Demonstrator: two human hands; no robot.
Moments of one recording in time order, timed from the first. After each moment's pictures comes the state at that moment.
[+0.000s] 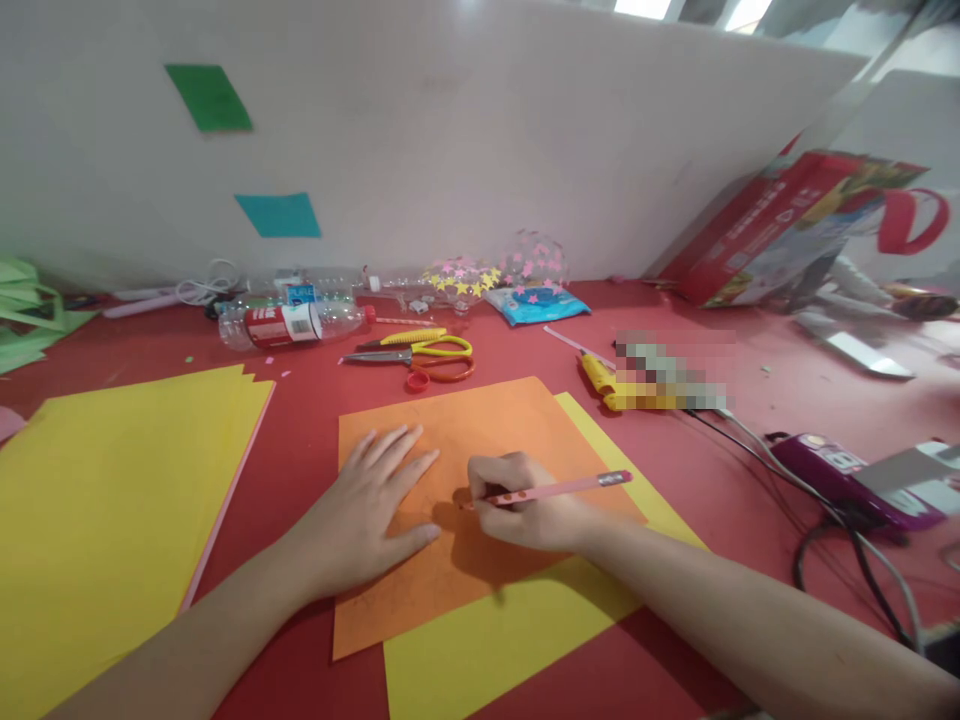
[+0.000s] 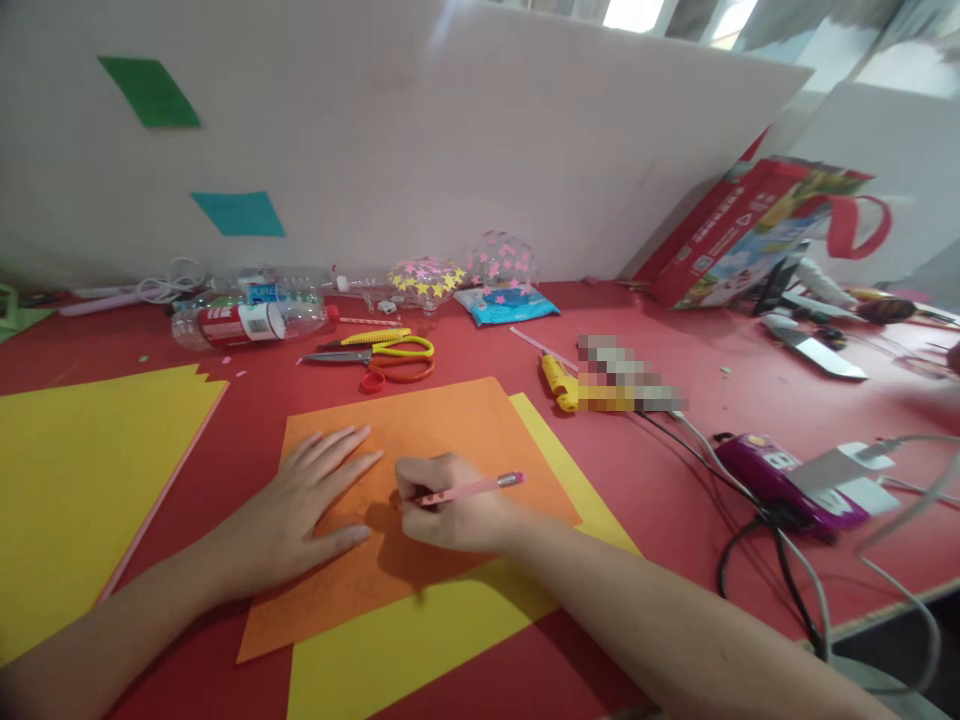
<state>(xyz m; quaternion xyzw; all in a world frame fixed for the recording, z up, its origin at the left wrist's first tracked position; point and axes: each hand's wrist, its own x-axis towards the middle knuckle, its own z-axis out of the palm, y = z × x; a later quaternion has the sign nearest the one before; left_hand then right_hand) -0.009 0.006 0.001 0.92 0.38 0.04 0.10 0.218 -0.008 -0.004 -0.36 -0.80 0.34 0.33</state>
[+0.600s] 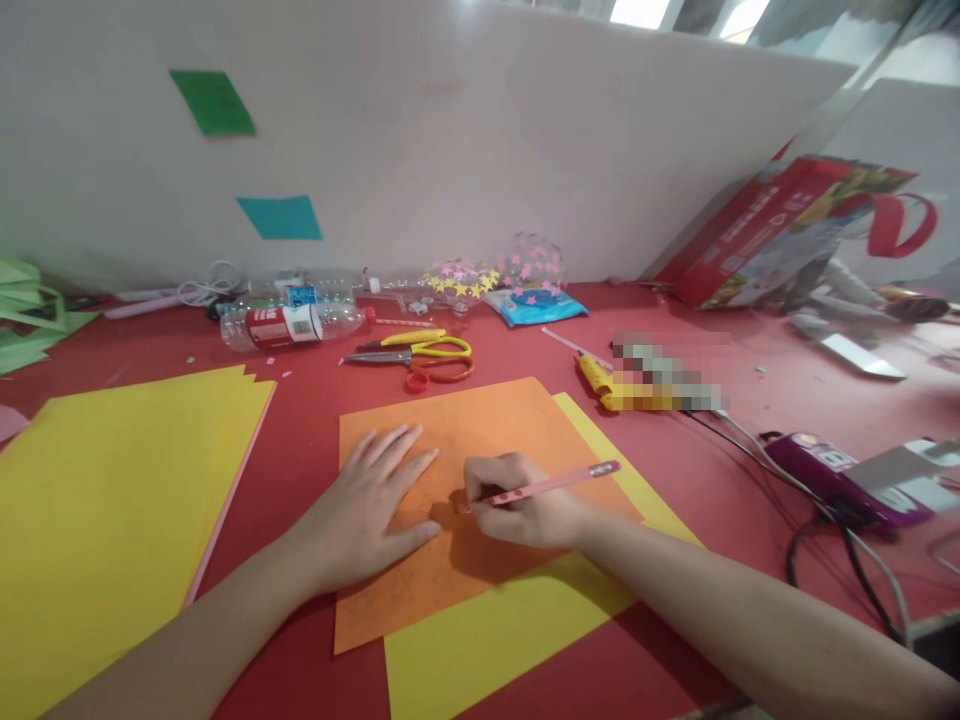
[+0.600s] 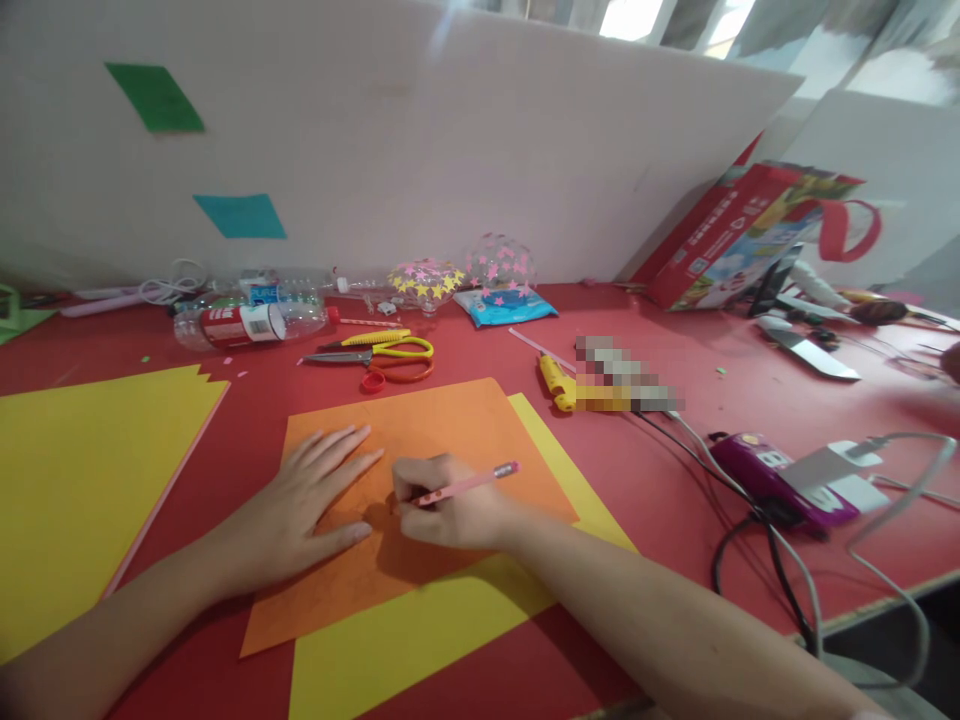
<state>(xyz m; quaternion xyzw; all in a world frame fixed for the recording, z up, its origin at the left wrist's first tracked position) -0.010 0.006 0.000 0.92 0.38 0.04 0.10 0.221 -0.007 0.002 -0.35 -0.79 0.41 0.31</state>
